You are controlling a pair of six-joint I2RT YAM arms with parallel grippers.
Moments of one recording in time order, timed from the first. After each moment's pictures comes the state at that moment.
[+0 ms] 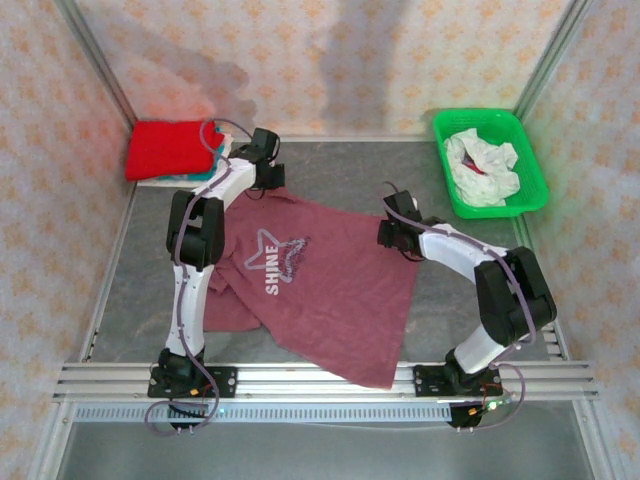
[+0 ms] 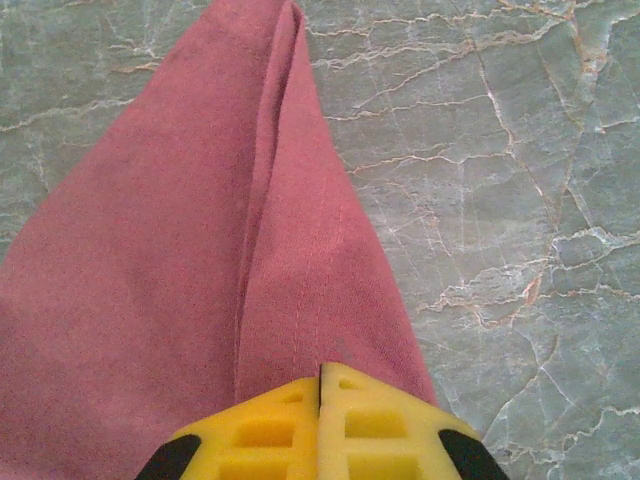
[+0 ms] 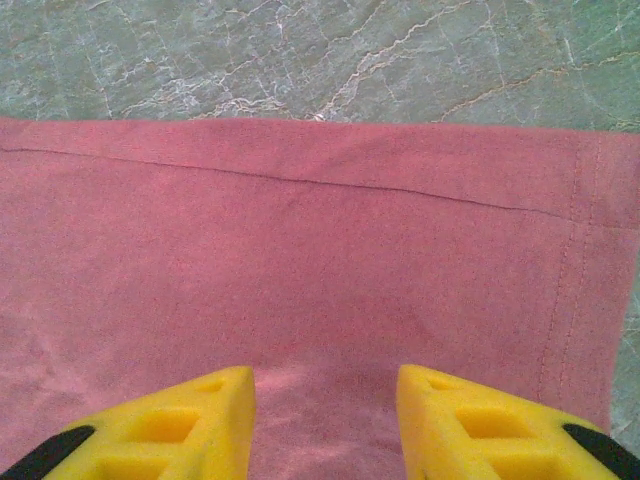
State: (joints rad) left arm -0.19 2.35 1.95 -0.62 -0.04 -0.32; right arm 0.41 1.59 0.94 -0.36 0.17 0.49
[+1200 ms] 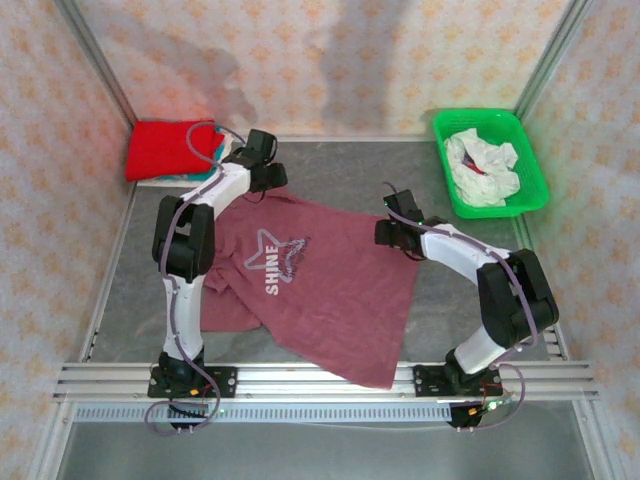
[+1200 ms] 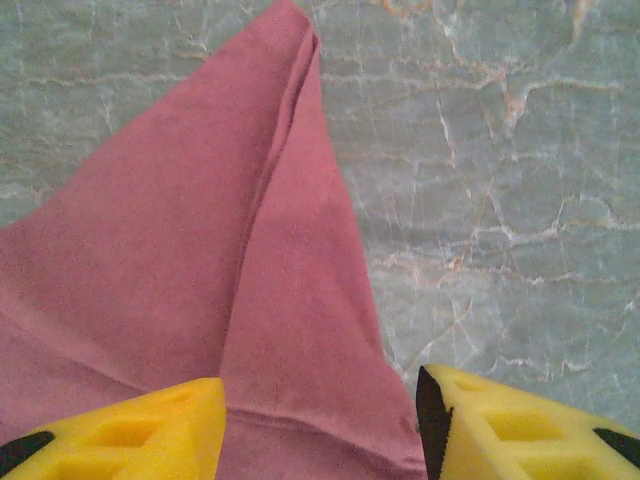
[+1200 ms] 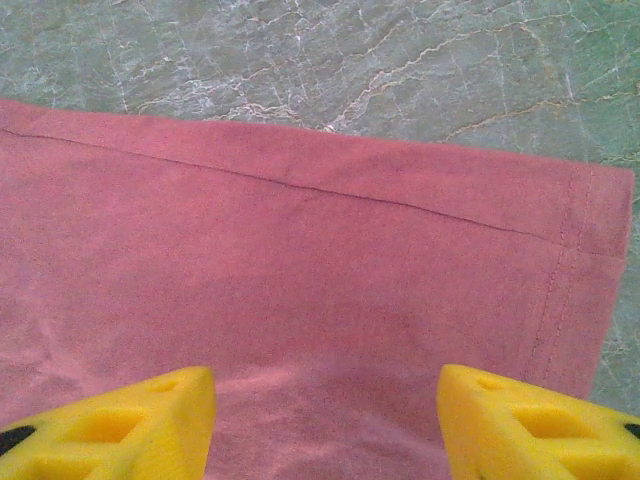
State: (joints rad) left arm -0.21 2.17 1.74 -0.51 -0.04 -0.49; right arm 0.40 1.58 0.94 -0.36 0.16 0.41
